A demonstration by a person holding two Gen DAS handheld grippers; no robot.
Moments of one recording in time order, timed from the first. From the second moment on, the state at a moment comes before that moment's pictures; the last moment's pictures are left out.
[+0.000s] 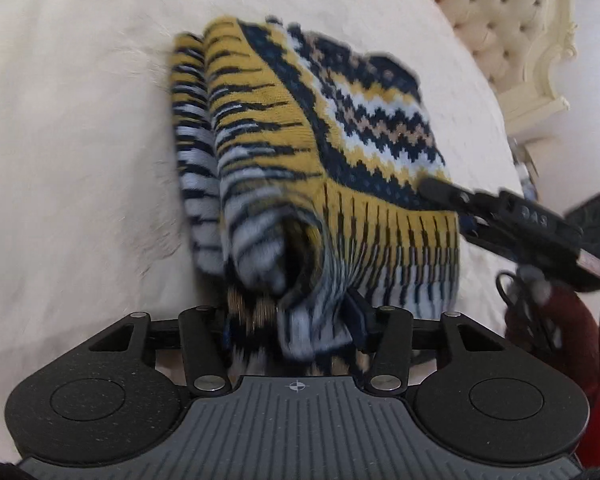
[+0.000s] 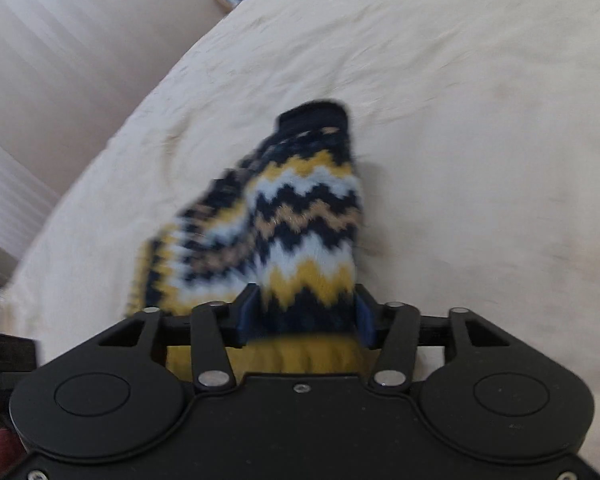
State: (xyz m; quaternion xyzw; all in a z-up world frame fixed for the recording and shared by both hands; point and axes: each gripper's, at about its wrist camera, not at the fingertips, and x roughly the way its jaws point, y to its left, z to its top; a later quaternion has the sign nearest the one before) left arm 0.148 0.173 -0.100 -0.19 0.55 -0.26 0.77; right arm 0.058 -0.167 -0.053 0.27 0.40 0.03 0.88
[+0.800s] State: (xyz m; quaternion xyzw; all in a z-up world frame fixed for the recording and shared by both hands) left arm 0.116 0.122 -0.035 0.02 0.34 -0.11 0.93; right arm -0.005 -0.139 -0.029 0.18 0.27 -0.04 0.94
